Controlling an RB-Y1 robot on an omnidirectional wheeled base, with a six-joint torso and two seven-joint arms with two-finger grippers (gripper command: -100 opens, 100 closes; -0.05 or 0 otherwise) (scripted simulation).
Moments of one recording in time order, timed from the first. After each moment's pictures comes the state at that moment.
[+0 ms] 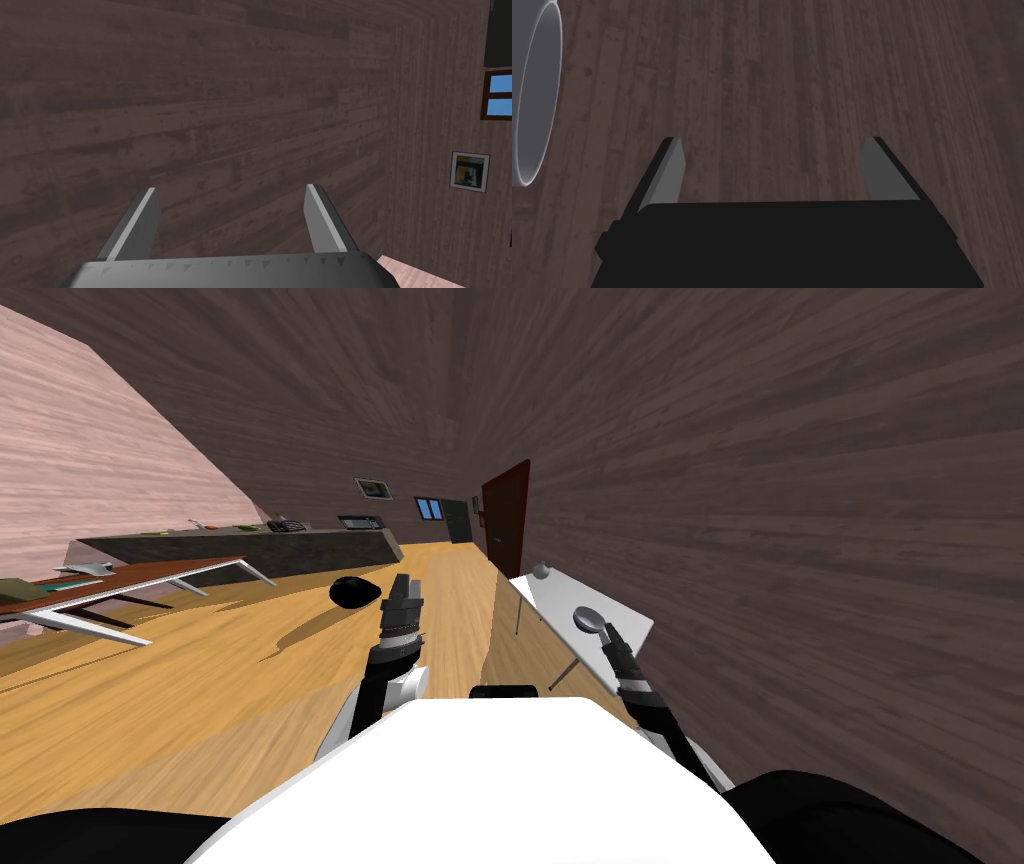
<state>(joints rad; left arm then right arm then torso) 0.50 -0.01 0.04 -2.33 -0.10 -0.53 -0.17 0.77 -0.42 -0.13 -1.98 -0.22 -0.61 0.13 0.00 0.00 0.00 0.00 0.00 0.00</state>
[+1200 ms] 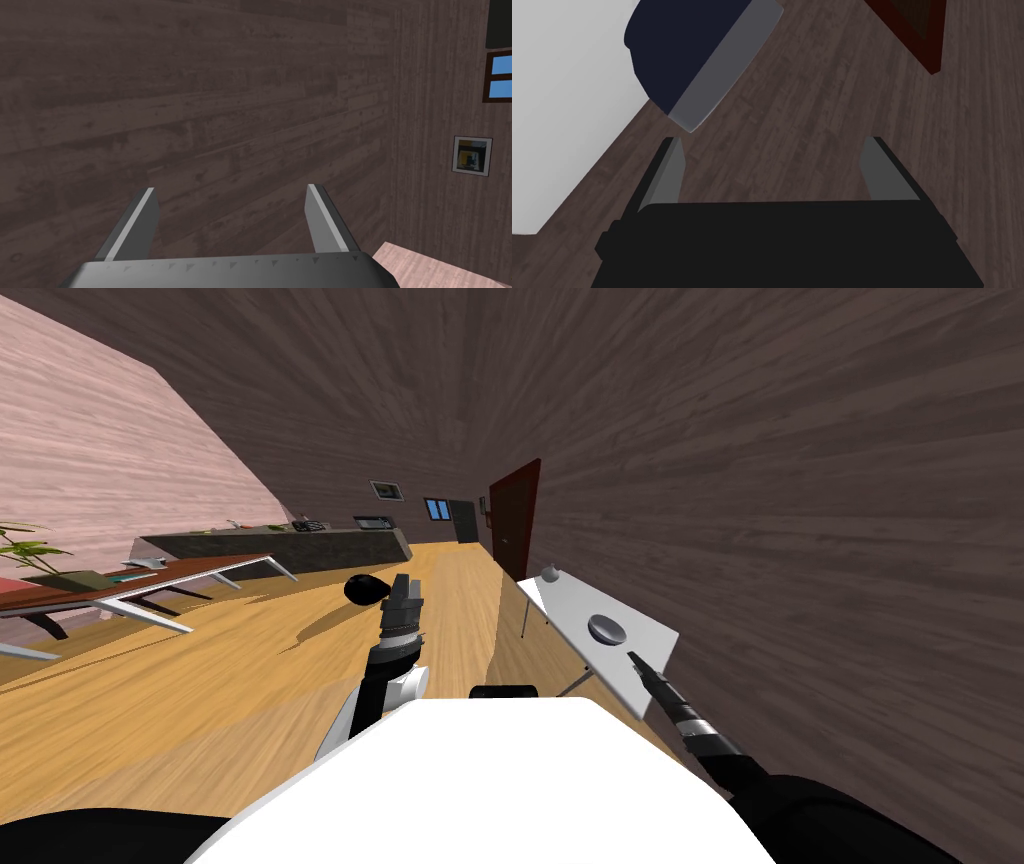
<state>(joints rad) 0.50 -0.01 0.04 -2.33 -0.10 -0.53 -0.17 0.97 -0.77 -0.19 -1.72 -0.30 -0.61 0.15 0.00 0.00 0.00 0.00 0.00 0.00</state>
